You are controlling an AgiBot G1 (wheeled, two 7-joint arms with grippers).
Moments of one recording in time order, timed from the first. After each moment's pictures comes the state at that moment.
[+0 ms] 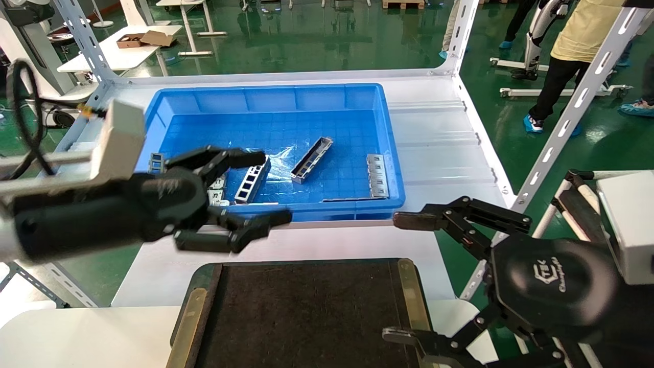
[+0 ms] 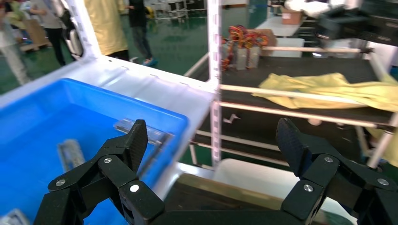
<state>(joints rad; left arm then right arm) -1.28 0.75 0.39 -1.18 1.00 1.26 -0.33 1.09 -0.59 -0.34 1.28 -0.69 -1.47 0.15</state>
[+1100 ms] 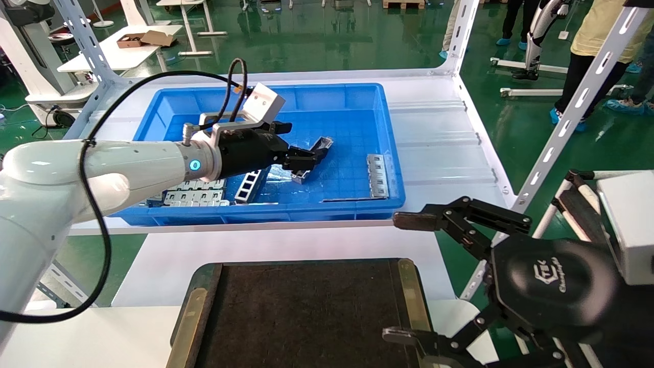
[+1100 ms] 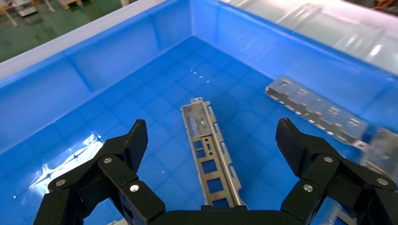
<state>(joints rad) -1.69 1.32 0.56 -0.20 1.34 0.85 -0.03 1.09 -0.59 -0.34 1.28 -0.69 -1.47 0.15</state>
